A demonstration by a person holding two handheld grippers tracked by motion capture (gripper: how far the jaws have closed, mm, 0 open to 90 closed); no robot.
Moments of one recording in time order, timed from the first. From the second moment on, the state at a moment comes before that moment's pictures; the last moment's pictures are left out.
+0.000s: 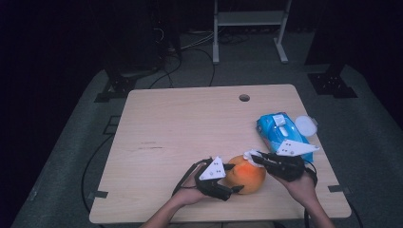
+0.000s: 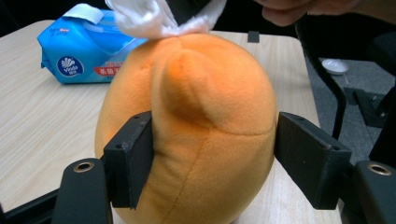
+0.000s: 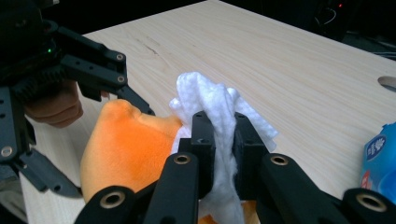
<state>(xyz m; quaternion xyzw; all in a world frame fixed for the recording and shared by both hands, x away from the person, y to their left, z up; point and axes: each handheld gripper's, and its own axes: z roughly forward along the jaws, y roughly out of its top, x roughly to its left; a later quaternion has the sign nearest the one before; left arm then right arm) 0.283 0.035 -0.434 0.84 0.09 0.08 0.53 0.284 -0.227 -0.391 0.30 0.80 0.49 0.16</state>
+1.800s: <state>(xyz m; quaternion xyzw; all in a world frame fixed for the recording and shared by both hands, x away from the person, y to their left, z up) 0.298 0.056 -0.412 0.85 0.15 0.12 0.48 0.282 -0.198 -0.411 0.30 0.81 0.49 0.12</state>
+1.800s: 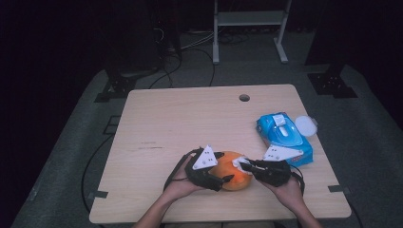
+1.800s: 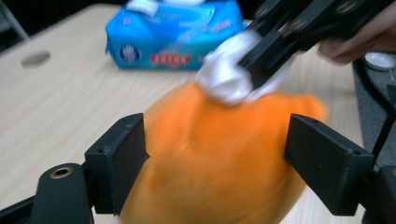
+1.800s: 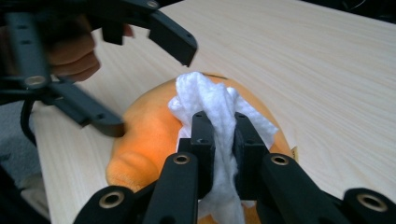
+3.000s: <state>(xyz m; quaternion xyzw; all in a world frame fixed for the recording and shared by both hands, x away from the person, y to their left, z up) 0.302 0.011 -0.429 0.89 0.09 0.10 0.45 0.261 -0.275 -0.424 0.30 0.81 0.50 0.12</state>
